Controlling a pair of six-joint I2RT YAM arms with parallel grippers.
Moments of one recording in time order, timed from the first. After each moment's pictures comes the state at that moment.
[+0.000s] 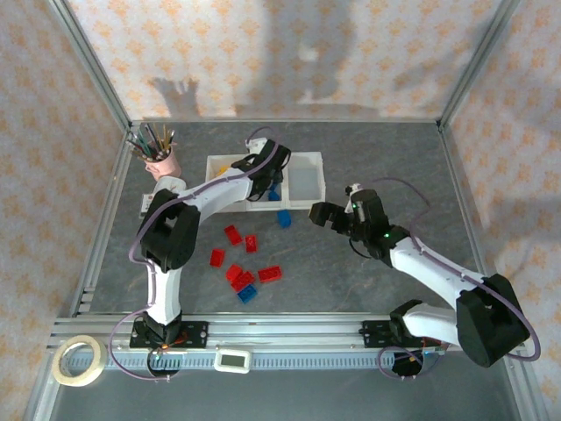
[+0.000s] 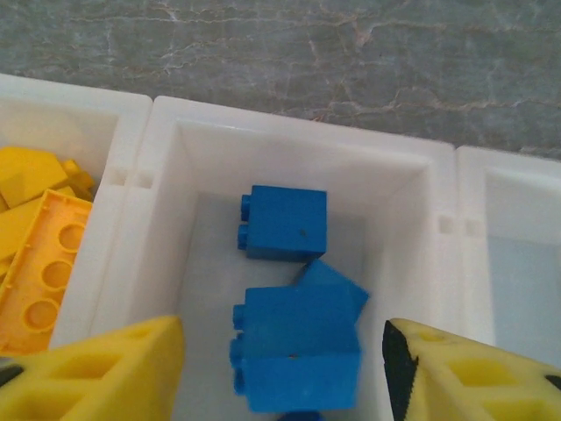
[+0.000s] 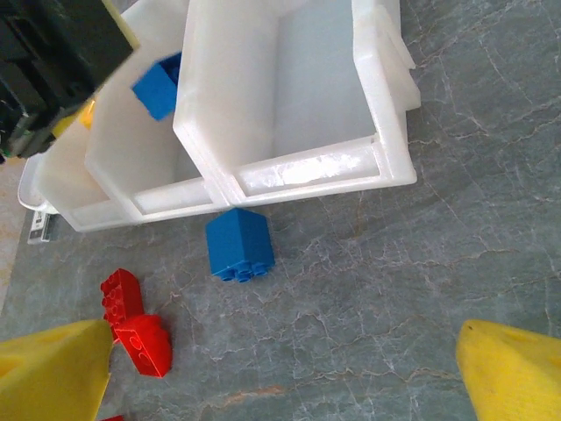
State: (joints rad) left arm -0.54 1.98 1.52 -0.46 -0.45 -0.68; right arm 0.48 1.17 0.60 -0.06 -0.17 0.70
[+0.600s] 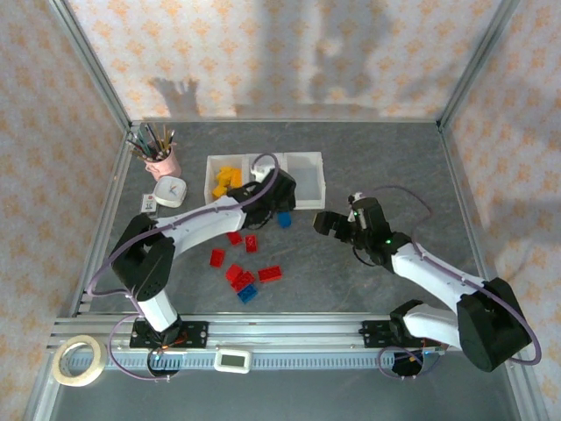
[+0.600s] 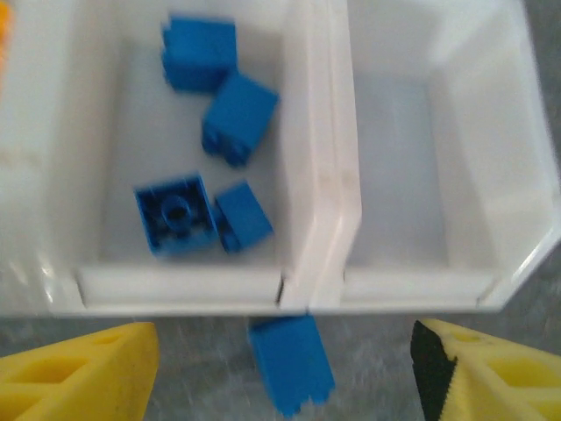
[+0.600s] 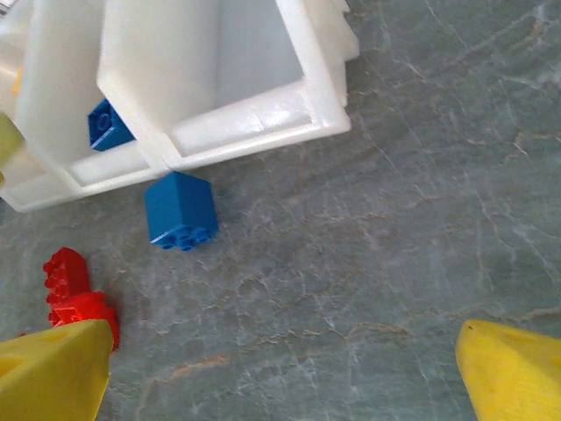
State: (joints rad) left arm -0.73 1.72 1.22 -0.43 -0.36 -0.81; right arm 0.48 1.14 0.52 -0.09 -0.14 0.69
